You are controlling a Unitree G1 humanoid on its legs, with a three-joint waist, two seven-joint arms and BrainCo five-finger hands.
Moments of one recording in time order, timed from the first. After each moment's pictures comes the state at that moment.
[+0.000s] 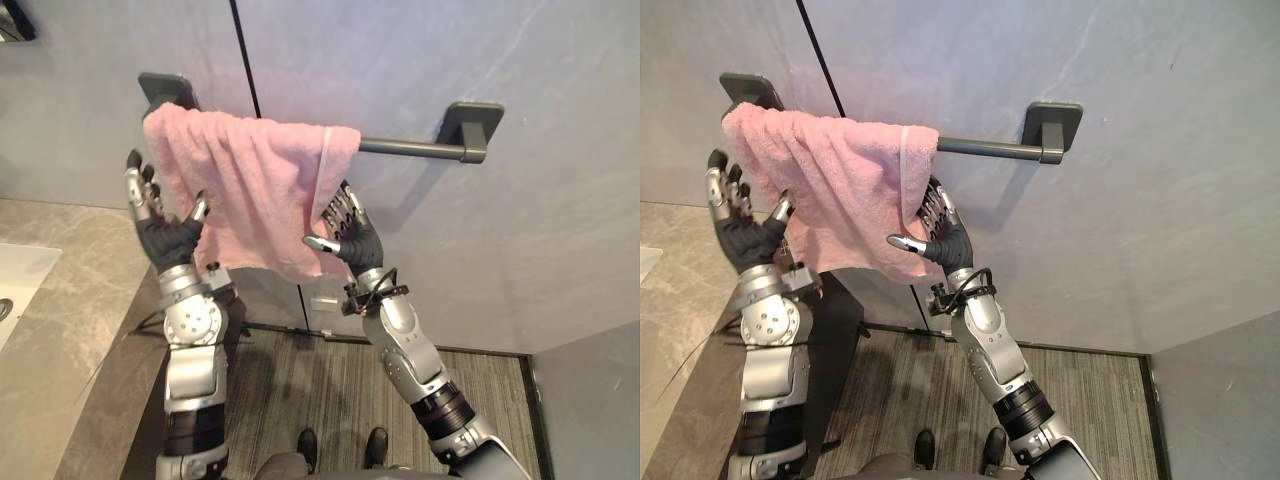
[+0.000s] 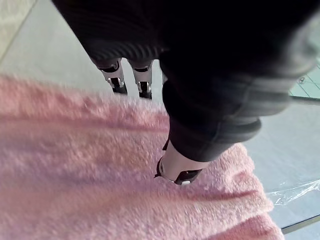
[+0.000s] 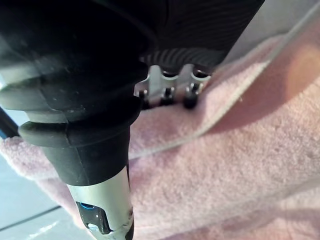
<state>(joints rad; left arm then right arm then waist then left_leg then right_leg) -0.22 0.08 0.15 -0.23 0.03 -0.11 0.38 -0.35 0.06 0.40 0.06 0.39 -0.19 -0.10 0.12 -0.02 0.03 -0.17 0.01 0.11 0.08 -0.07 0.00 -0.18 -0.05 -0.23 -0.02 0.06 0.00</state>
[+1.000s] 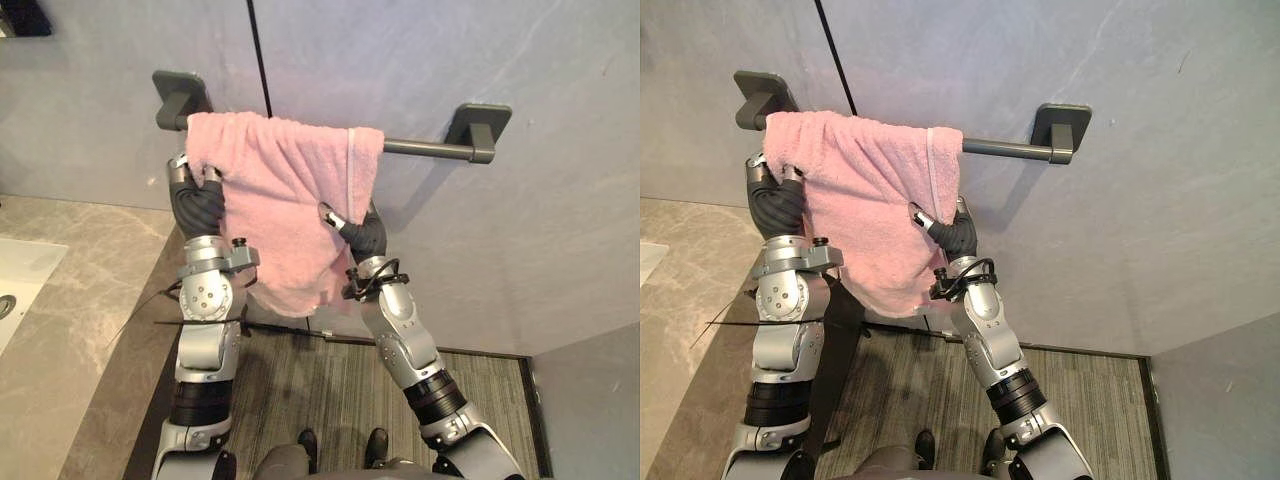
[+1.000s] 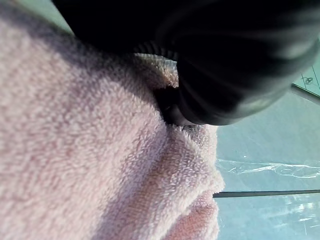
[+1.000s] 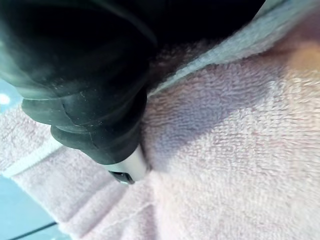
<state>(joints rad) -0.27 0.12 0.05 -0.24 -0.14 -0.13 0.27 -0.38 0.10 0.30 0.13 0.35 -0.17 -0.10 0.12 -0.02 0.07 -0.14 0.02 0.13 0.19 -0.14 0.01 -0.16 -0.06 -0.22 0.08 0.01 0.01</state>
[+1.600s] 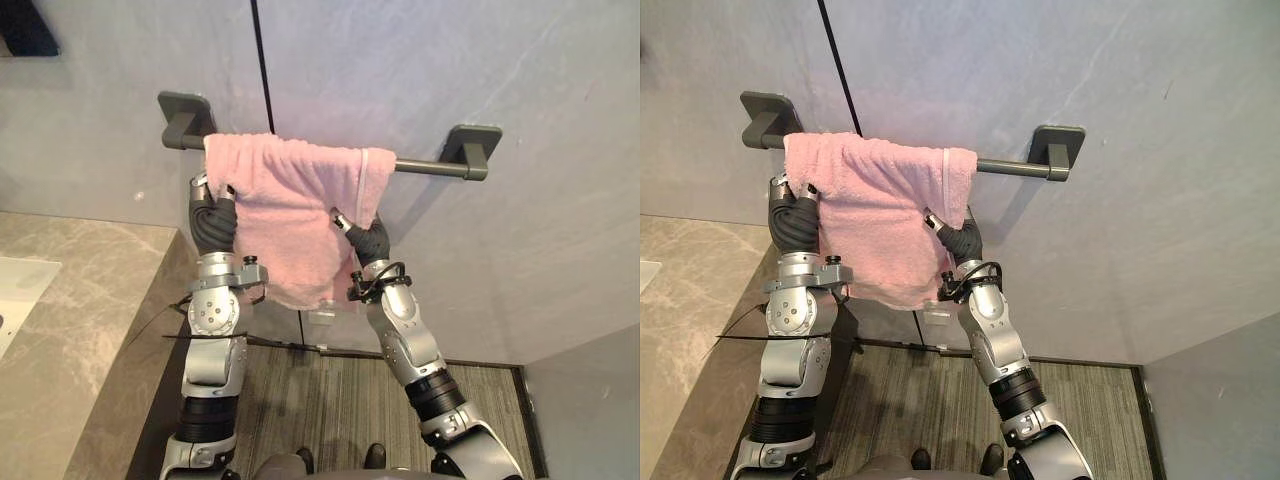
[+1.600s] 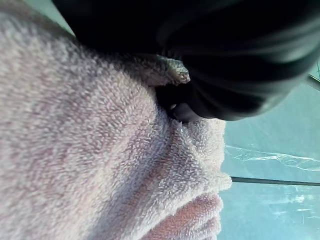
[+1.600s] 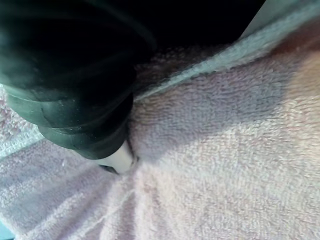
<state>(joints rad) -0.22 0.08 0.03 -0.22 -0.14 -0.14 0.21 -0.39 0.11 0.24 0.22 0.29 -0.17 -0.08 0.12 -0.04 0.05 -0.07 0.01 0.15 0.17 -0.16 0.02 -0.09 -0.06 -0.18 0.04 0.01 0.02</state>
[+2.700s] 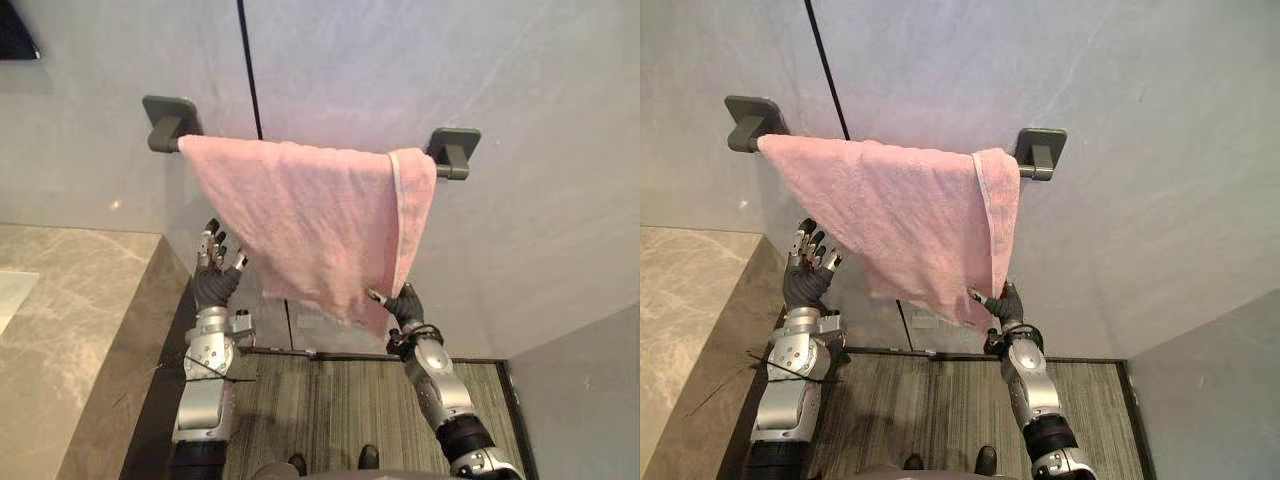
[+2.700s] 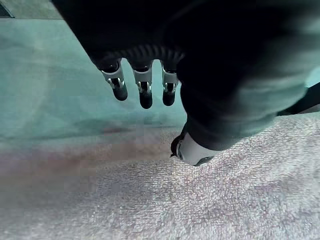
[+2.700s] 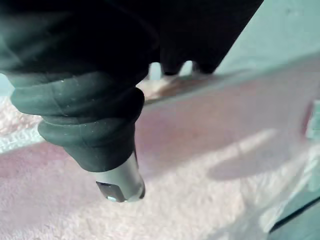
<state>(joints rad) 0.06 0.08 0.08 -0.12 -0.06 -0.10 0.19 -0.12 0.03 0.11 0.41 0.26 -0.10 -0.05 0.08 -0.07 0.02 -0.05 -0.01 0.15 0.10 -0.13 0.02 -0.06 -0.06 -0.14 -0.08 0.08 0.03</state>
